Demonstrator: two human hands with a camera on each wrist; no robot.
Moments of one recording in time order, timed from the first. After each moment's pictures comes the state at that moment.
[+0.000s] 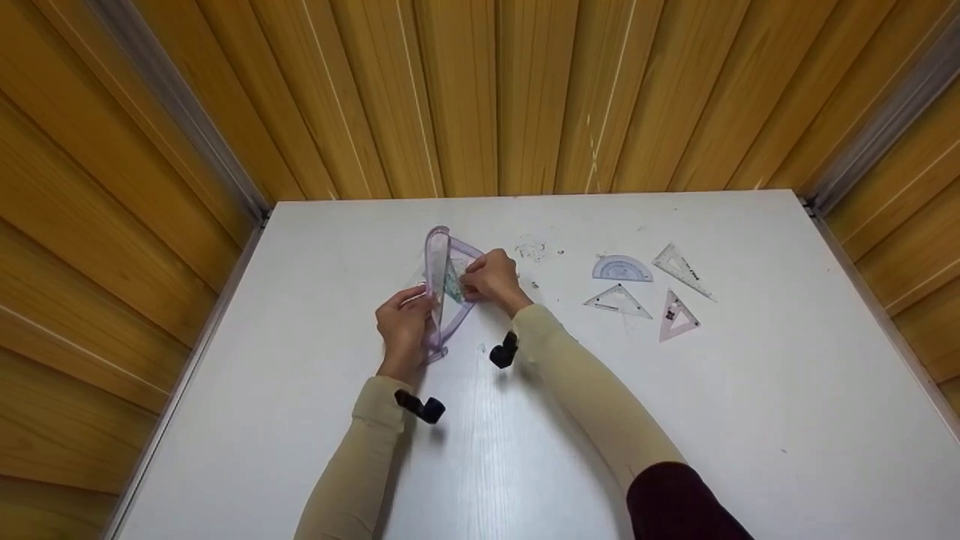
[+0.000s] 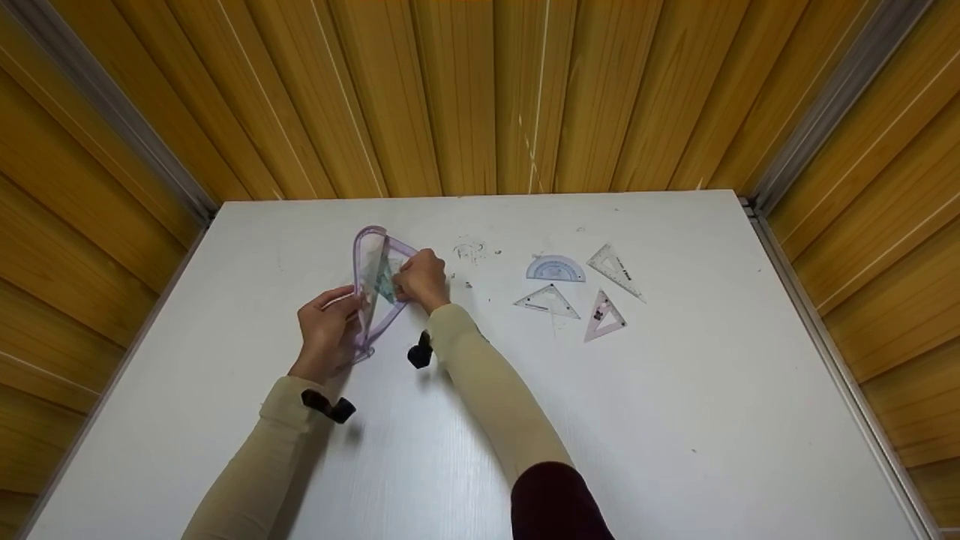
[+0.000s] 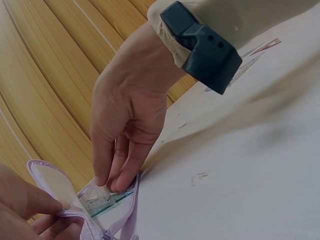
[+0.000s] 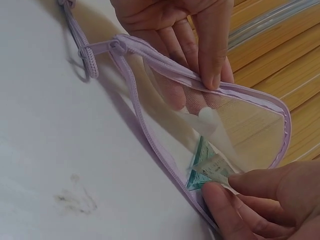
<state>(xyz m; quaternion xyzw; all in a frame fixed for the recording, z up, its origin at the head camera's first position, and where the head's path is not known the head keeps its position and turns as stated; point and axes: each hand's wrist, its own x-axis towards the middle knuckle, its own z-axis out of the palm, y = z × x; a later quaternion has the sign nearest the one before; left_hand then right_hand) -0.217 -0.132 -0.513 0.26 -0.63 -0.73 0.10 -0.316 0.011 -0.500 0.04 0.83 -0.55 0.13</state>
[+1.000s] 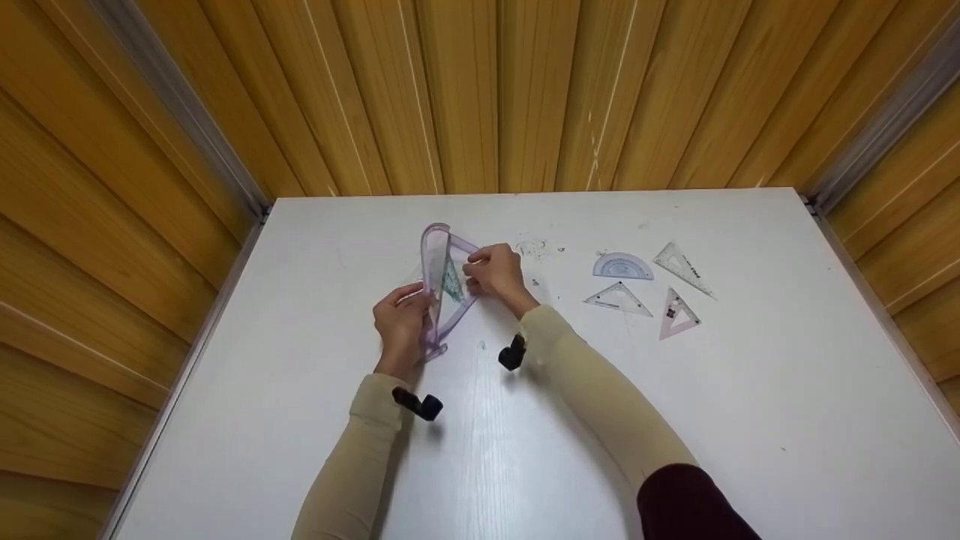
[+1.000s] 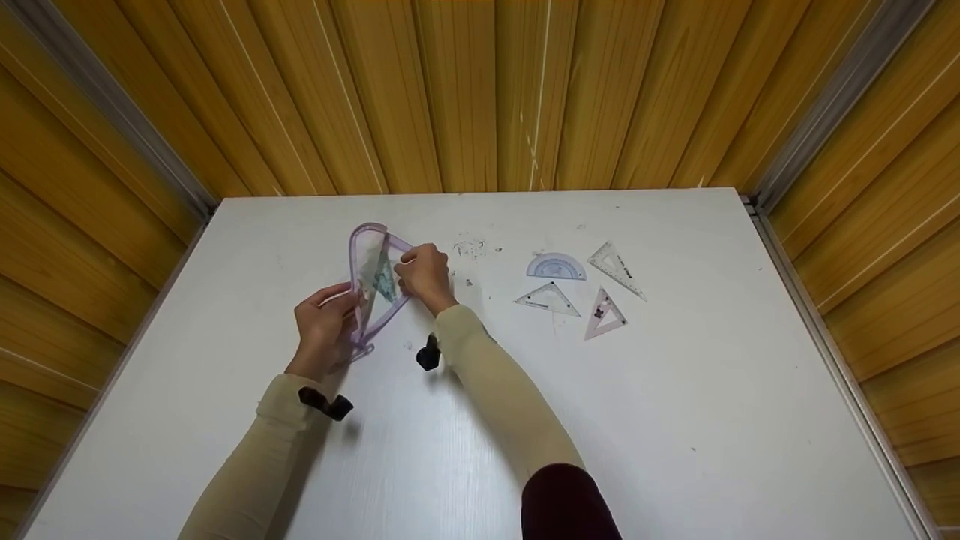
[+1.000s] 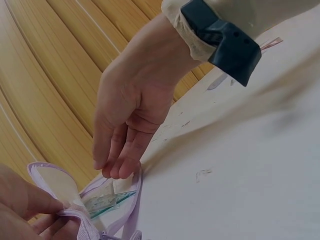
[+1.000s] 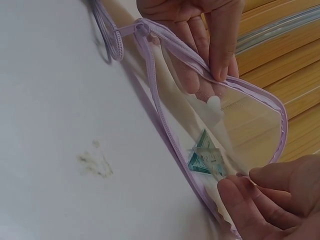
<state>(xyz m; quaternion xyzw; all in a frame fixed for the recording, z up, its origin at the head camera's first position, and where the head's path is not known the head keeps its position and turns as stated) -0.215 -0.137 -0.514 0.26 -0.63 -0.73 0.10 -0.317 0.018 -0.503 -0.02 0.82 -0.57 0.09</state>
